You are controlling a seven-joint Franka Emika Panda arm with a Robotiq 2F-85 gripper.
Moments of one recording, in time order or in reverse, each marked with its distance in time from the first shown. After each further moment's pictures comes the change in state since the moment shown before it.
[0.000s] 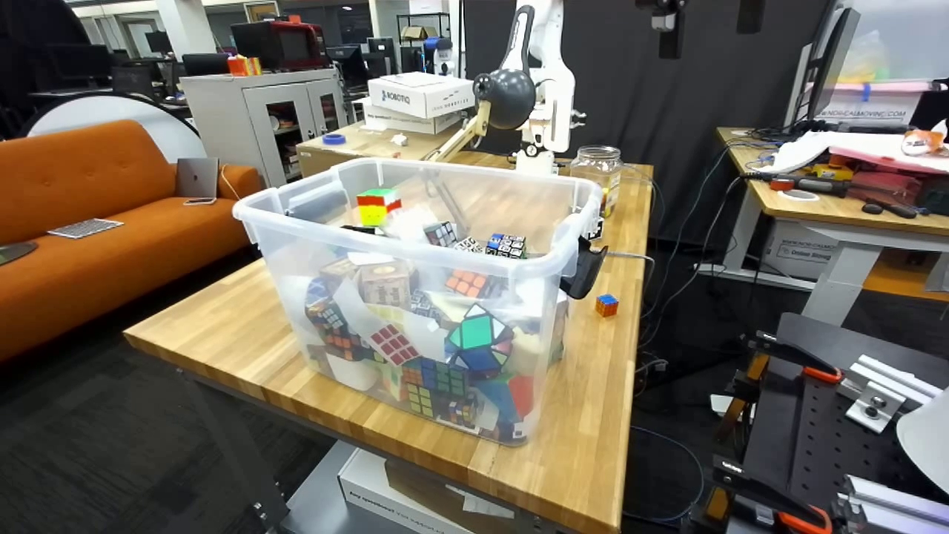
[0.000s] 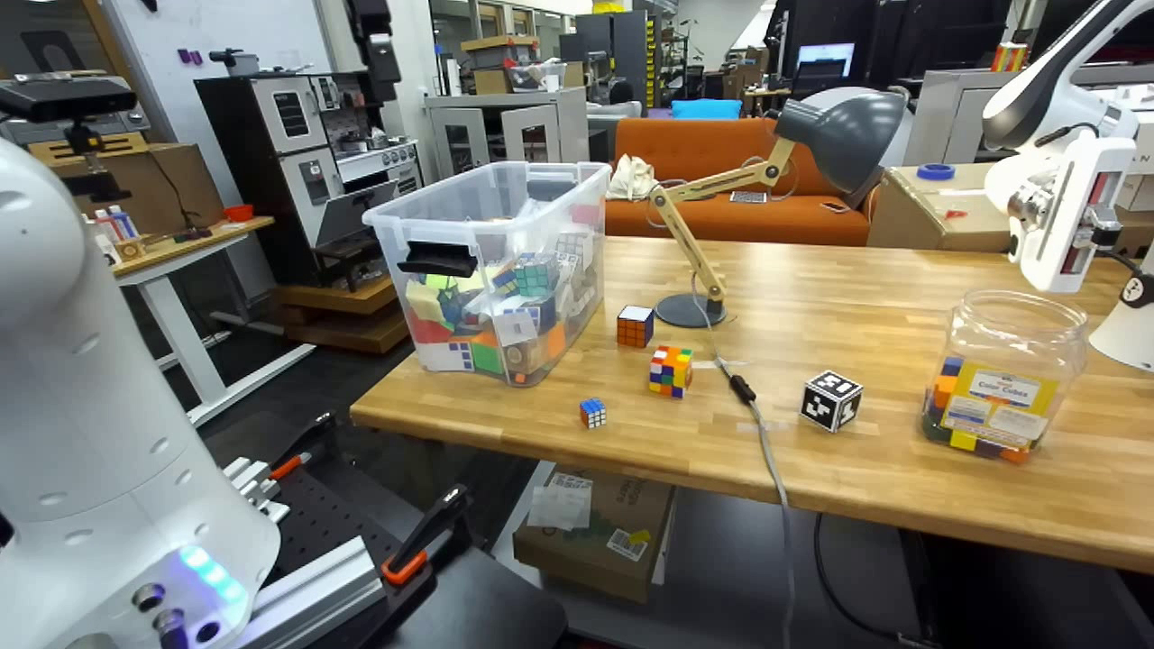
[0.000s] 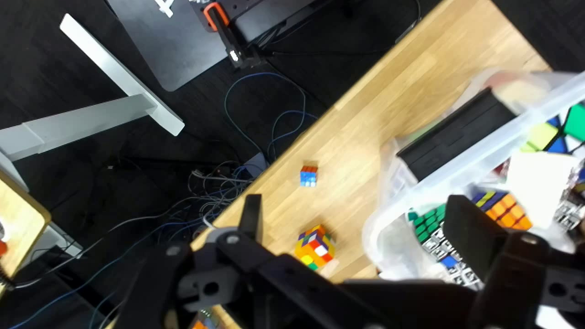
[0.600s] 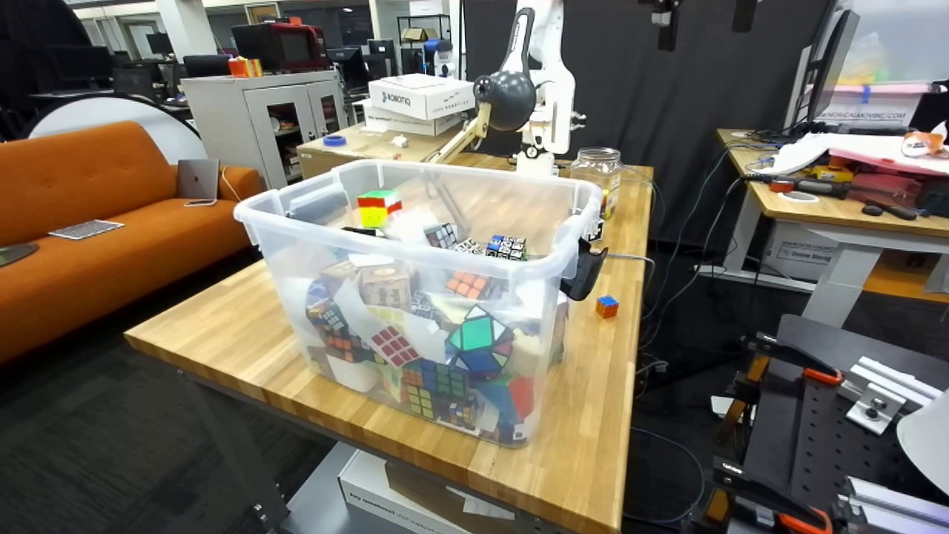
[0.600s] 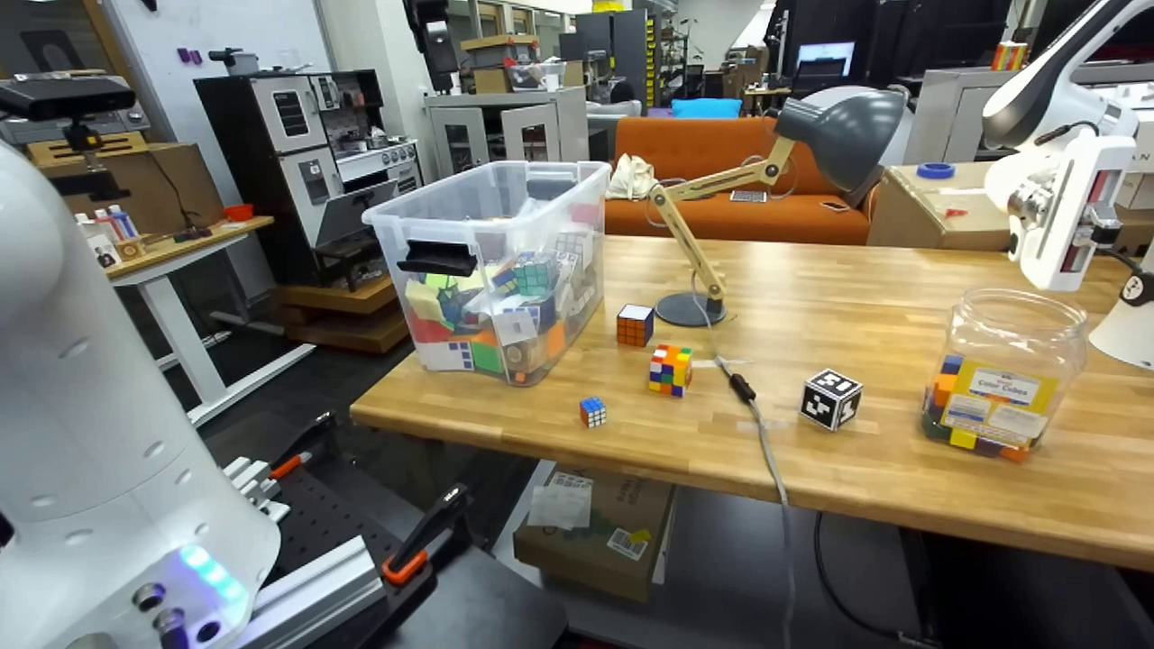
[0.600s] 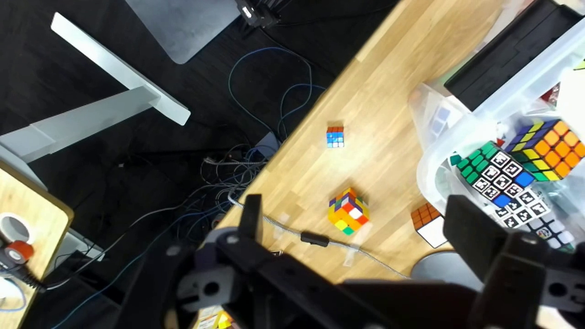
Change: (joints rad) arm -0.077 0.011 -0.080 -0.001 -0.058 0.077 -0.023
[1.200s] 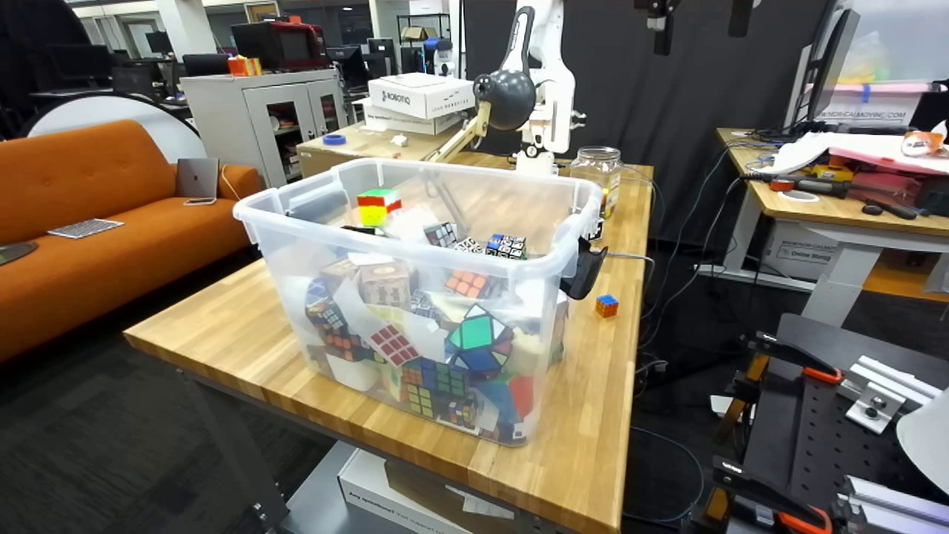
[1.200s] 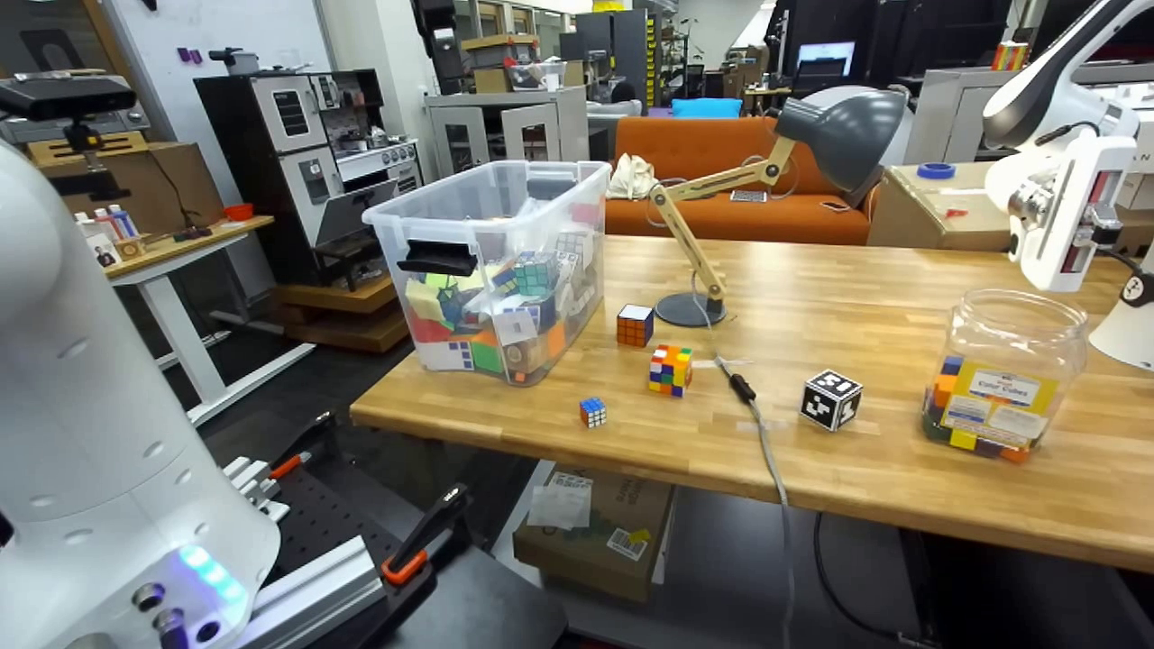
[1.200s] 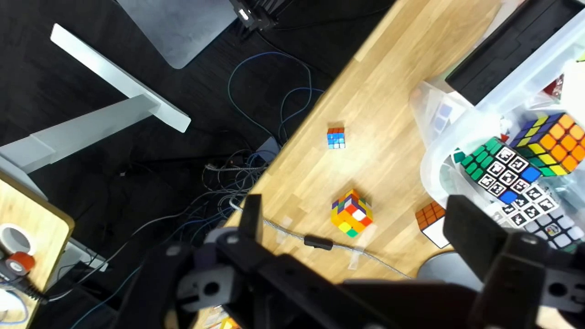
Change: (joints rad) arm -0.007 0.029 -0.011 0.007 0.003 0.011 0.016
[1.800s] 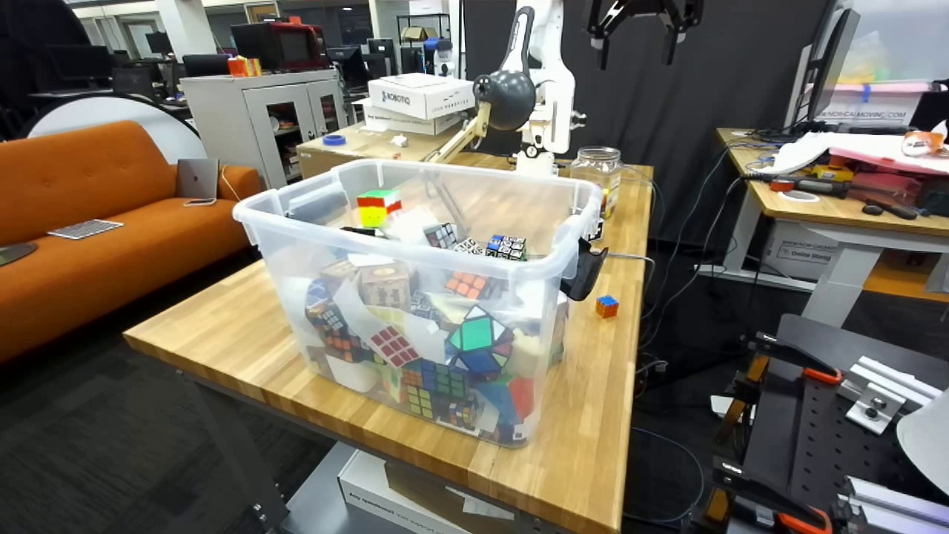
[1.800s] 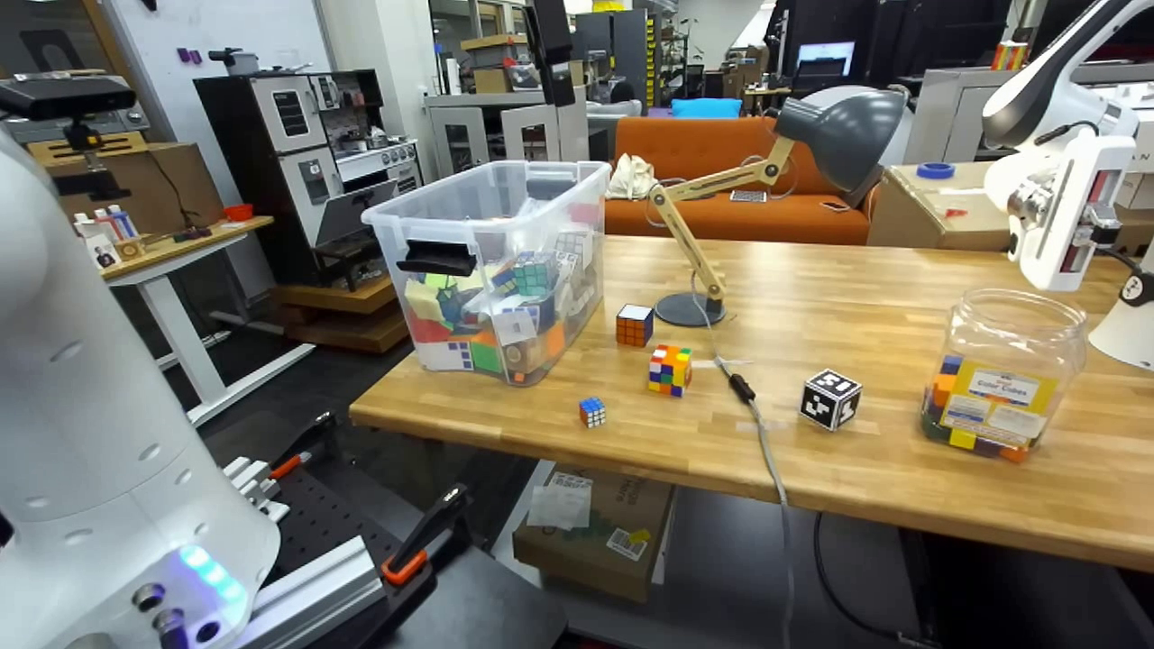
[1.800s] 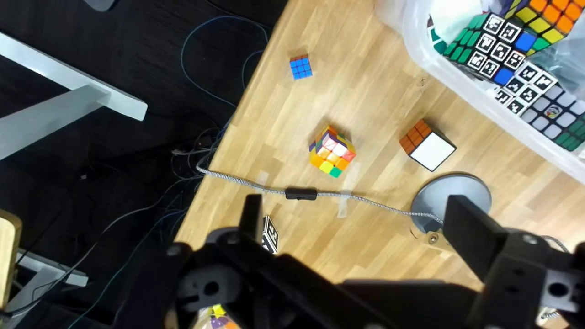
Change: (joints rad) arm -0.047 0.248 -0.106 0.122 0.018 0.236 0.004
